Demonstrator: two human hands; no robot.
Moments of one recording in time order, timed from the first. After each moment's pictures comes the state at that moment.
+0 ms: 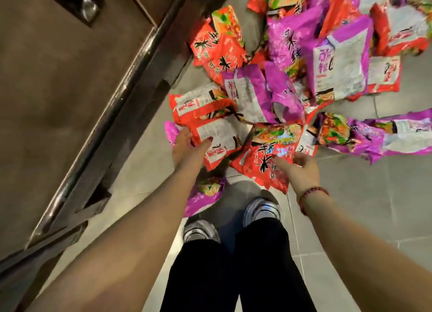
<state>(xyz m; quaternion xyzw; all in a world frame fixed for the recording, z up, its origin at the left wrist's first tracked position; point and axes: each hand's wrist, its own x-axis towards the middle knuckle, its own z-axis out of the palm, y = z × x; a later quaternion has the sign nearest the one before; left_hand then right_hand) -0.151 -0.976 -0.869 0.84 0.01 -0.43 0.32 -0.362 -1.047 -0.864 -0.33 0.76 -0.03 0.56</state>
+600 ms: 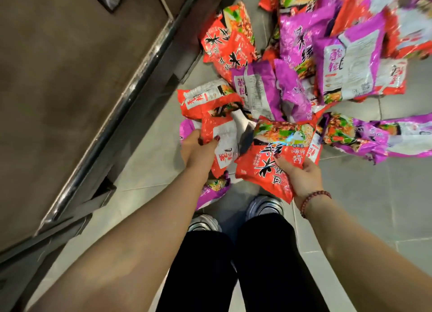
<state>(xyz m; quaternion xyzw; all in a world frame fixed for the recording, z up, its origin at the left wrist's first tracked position) -0.157 -0.968 -0.863 0.84 0.02 -0.41 0.35 -0.353 -1.029 -0.850 -0.21 0.72 -0.13 0.65</state>
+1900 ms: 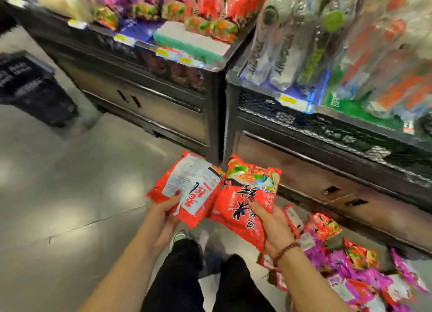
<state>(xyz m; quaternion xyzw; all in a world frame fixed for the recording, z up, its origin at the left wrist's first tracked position) -0.359 -0.630 -0.252 0.34 0.38 0.03 0.86 -0.296 -0.844 -0.289 -0.53 0.27 0.28 0.76</state>
